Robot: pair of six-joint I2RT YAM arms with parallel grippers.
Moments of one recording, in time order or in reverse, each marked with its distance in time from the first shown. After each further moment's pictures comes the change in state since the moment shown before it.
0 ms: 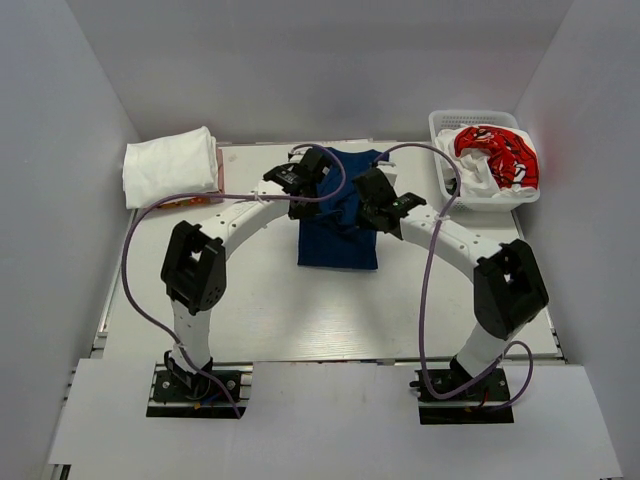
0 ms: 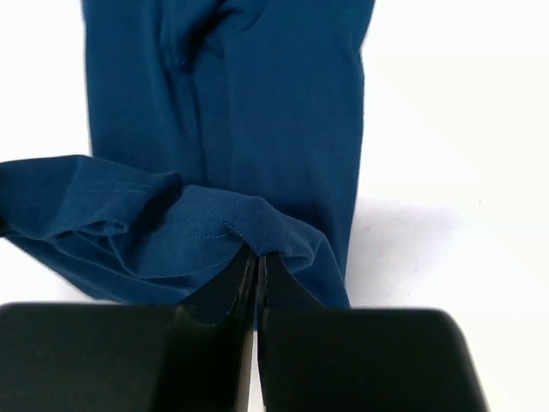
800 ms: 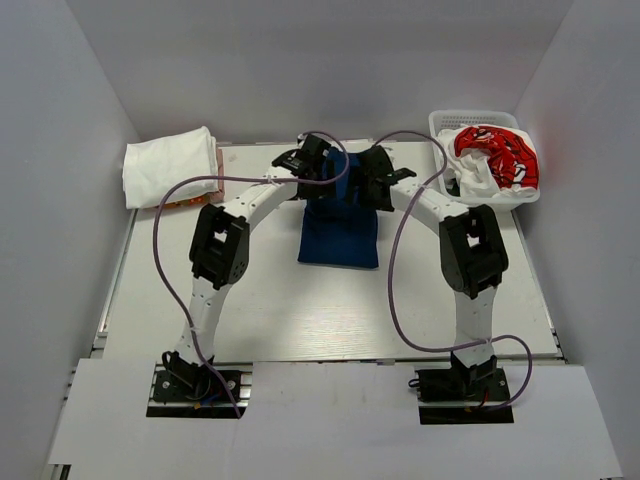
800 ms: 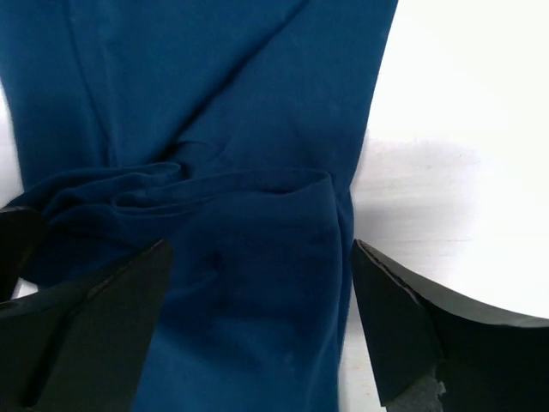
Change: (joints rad) left arm 0.094 0.319 0.304 0.109 0.091 0.180; right arm -0.159 0.366 0.304 -0.001 -0.128 -0.097
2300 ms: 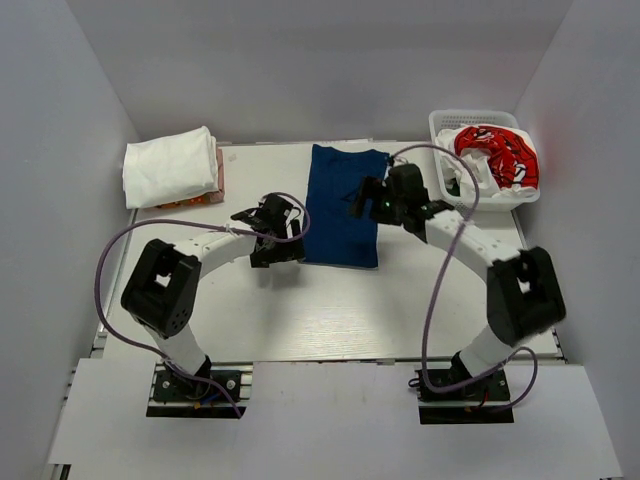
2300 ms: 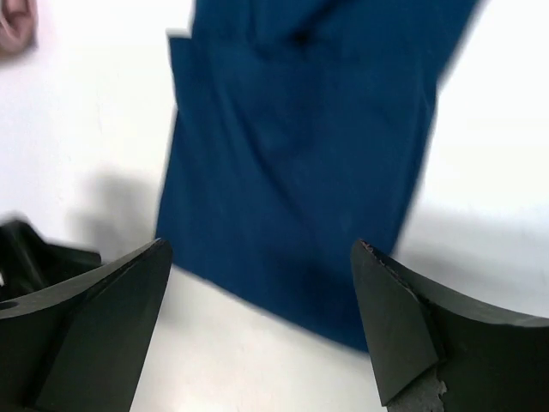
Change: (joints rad) left arm 0.015 -0.573 -0.925 0.171 0.141 -0.167; right arm -0.027 -0.386 -0.424 0.317 -0.312 0.003
